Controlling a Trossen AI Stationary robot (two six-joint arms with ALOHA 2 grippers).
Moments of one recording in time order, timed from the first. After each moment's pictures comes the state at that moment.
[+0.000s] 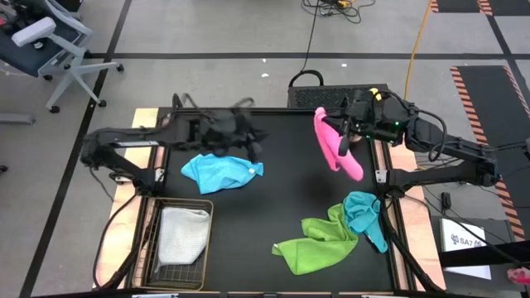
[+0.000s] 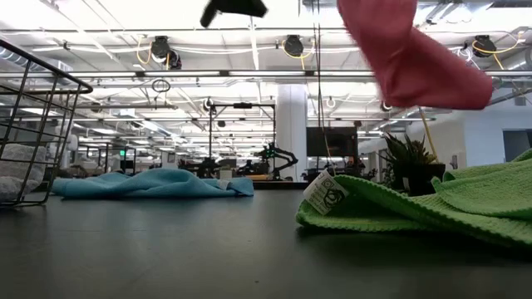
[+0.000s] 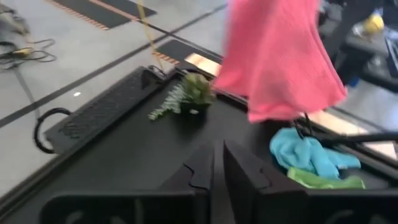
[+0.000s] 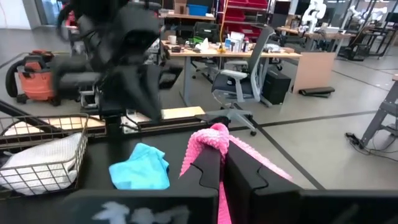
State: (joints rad) left arm 0.09 1.46 1.39 -0.34 -0.26 -0.33; right arm -0.24 0.91 1.09 -0.32 0.10 -0.06
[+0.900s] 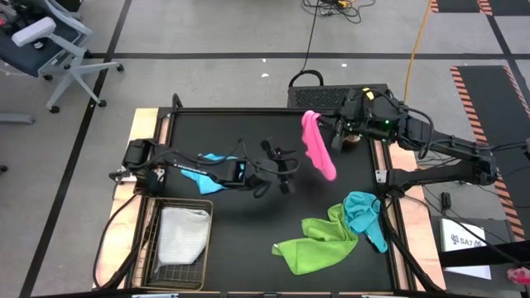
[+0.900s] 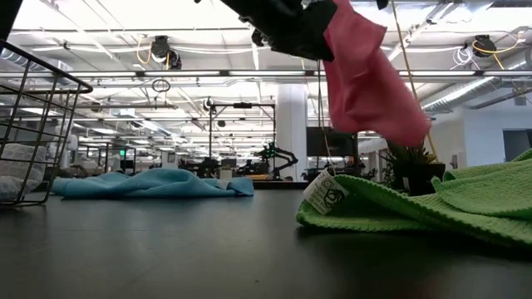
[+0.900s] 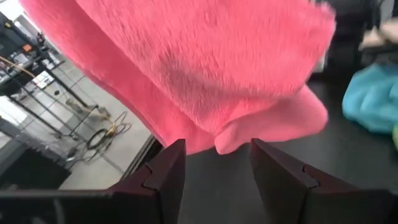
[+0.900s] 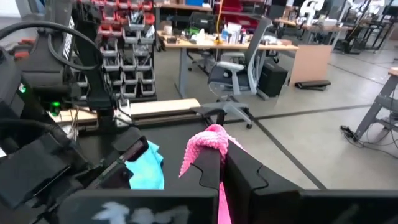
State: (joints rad) left arm -0.09 1.86 1.39 0.12 -0.64 0.19; right arm -0.26 0.96 1.09 -0.29 0.10 -0.07
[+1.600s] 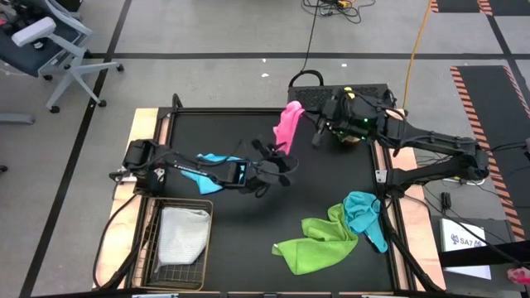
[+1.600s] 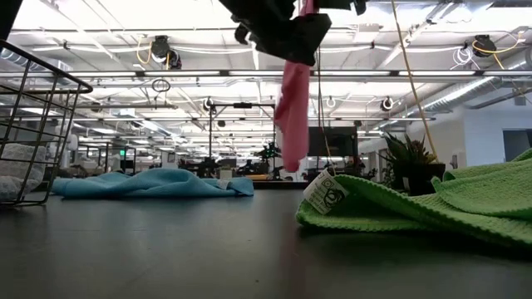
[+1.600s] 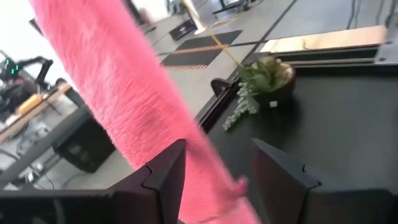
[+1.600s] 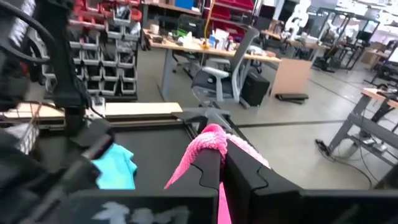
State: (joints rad) left arm -0.10 1.87 1.39 0.08 -0.90 0.12; right arm -0.27 1.11 1.09 -0.11 0.15 -0.18
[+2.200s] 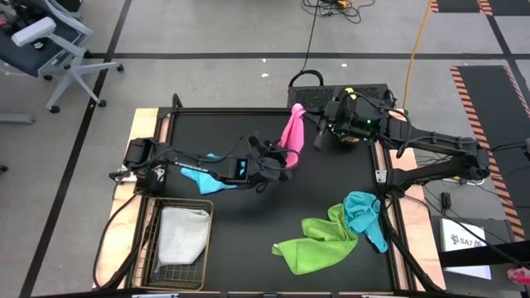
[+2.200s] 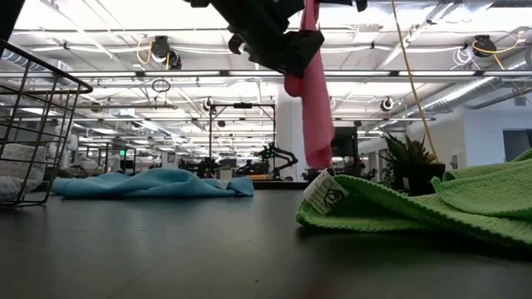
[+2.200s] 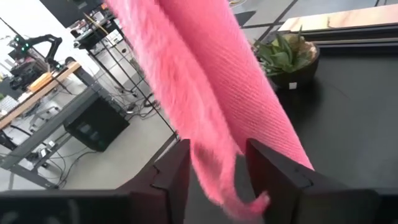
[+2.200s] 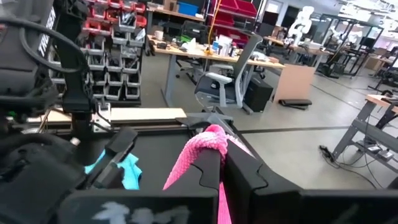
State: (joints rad) left arm -0.07 1.86 1.39 -0.03 -0.92 0.04; right arm -0.25 1.10 1.09 -0.12 0.15 -0.18
